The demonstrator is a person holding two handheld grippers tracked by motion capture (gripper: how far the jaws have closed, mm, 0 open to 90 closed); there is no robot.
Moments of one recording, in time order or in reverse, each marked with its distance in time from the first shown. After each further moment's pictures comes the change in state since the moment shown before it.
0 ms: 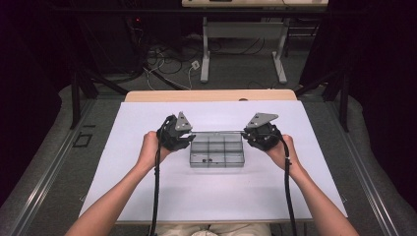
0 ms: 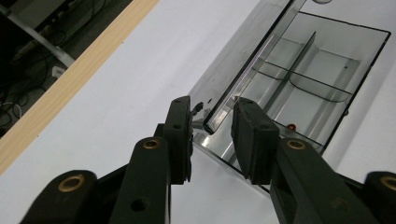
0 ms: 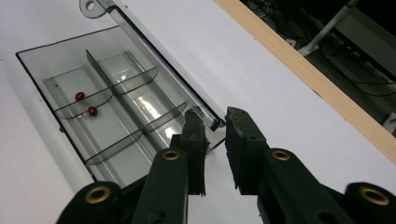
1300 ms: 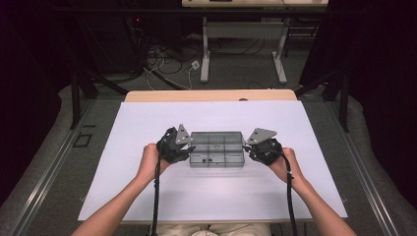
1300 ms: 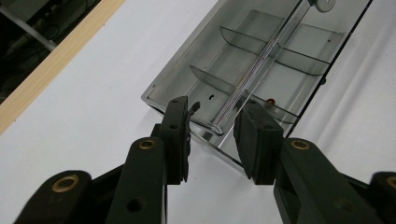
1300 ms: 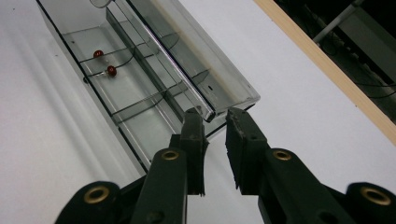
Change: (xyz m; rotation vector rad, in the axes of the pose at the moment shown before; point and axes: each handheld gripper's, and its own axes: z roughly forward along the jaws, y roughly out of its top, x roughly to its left) left arm -0.023 -0.022 0.004 0.014 -0.011 0.004; right arm 0.025 -0.027 -0.005 0.037 -0.006 -0.074
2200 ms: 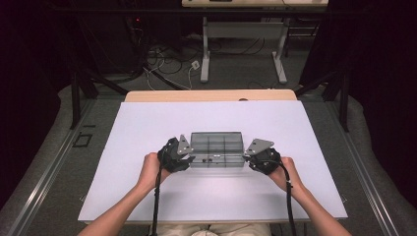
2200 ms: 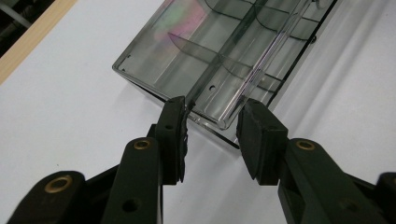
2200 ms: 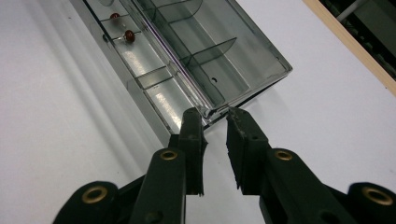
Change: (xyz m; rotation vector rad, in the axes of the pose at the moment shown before) left arm -0.016 -0.021 0.012 0.053 -0.007 0.016; right arm 0.019 -0.021 0.008 0.045 0.022 -0.009
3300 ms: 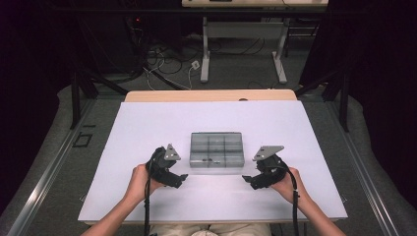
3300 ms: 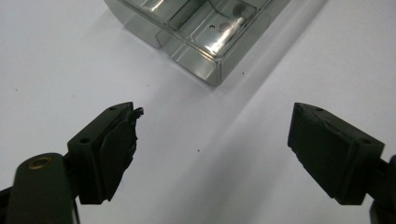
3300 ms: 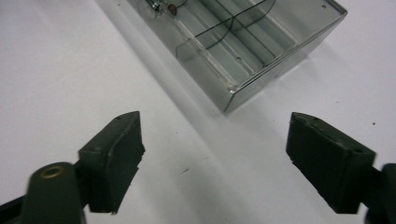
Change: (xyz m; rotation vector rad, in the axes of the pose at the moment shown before) left arm -0.004 -0.038 -0.020 0.070 -0.080 -0.154; right arm 0.008 -0.024 -0.014 0.033 0.169 0.167
